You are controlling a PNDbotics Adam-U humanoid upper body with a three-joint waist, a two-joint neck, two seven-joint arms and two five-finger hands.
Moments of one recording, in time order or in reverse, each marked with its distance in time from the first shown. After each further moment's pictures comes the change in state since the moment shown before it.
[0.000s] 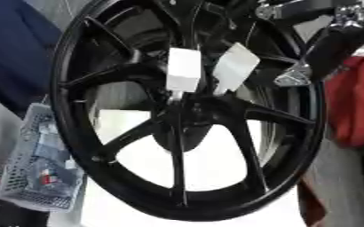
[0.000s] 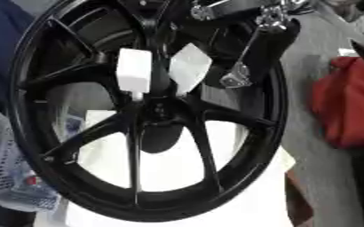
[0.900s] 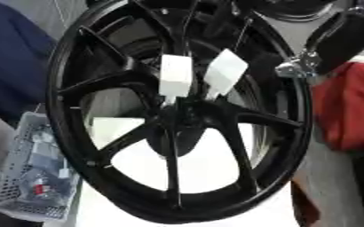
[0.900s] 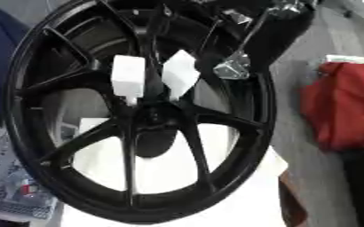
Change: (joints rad) left arm 0.017 0.001 0.001 0.000 -0.004 -0.005 0.011; right arm -0.033 -0.022 -0.021 -0.061 -0.076 0.039 -0.001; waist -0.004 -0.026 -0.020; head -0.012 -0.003
